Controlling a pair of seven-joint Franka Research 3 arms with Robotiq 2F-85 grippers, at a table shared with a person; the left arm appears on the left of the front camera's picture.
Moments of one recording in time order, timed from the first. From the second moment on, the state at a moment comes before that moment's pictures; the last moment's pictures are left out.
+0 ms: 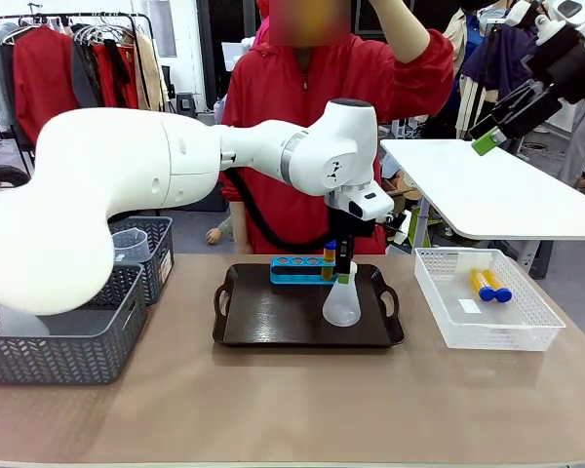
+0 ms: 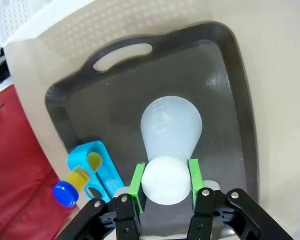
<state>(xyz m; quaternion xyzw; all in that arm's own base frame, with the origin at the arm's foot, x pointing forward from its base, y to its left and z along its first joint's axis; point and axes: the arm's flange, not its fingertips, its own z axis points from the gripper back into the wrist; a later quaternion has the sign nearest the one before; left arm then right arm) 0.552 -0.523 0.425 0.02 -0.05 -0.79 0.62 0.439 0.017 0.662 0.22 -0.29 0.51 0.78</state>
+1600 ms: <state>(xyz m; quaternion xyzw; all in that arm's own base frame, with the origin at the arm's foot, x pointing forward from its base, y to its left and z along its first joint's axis) 0.562 -0.369 0.536 0.02 -0.04 -0.68 0.73 0.439 0.017 0.661 0.22 -0.29 0.51 0.78</state>
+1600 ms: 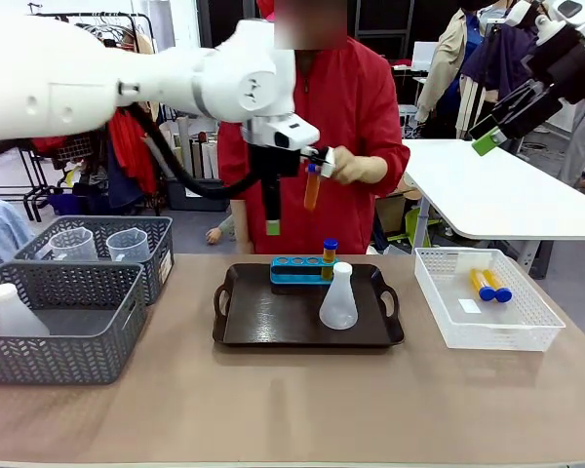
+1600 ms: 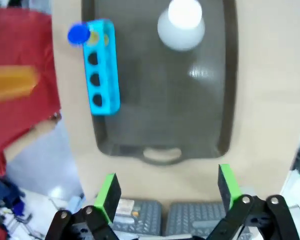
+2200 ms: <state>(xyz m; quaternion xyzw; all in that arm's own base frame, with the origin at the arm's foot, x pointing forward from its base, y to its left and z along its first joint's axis) 0.582 -0.219 0.545 0.04 0.02 -0.47 0.88 0.439 0.016 0.661 0.22 -0.29 0.51 0.78</state>
